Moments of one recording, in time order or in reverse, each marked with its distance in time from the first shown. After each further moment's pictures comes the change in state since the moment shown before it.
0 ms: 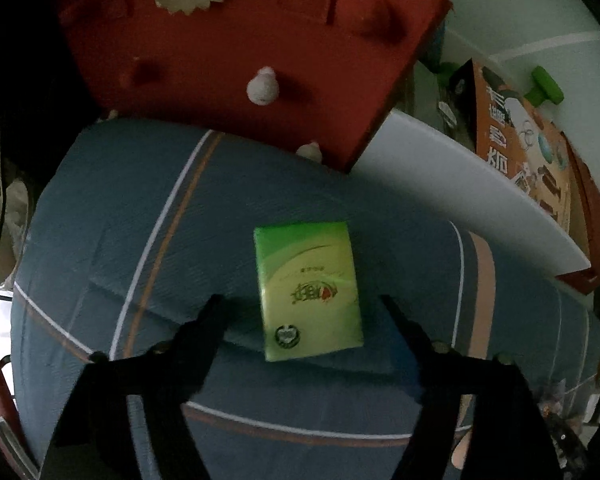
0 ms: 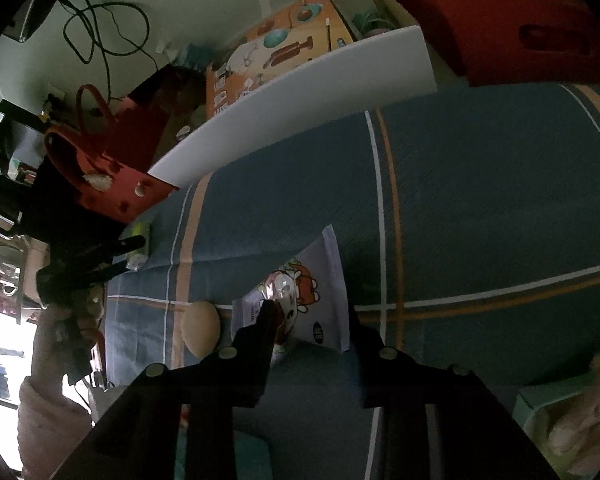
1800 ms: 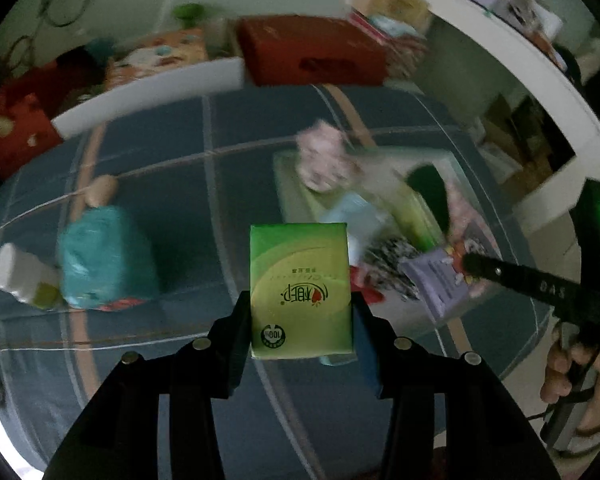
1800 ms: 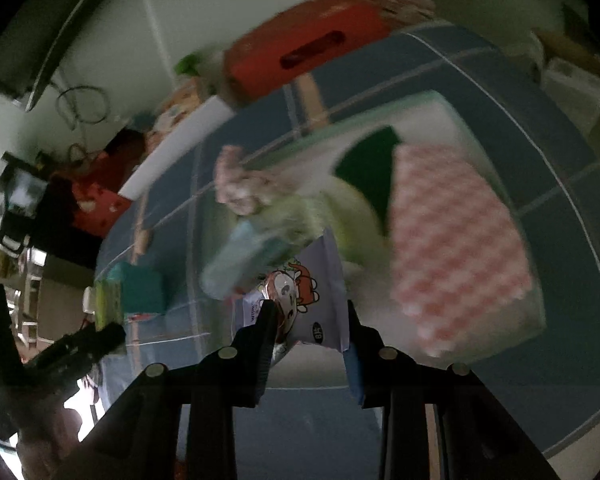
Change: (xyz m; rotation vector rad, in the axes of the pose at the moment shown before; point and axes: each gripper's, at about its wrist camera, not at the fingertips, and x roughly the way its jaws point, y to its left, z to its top) left arm -0.168 -0.296 -0.374 0.576 -0.035 -0.200; right arm -0.247 -0.174 -0.193 0.209 -0.127 -0.154
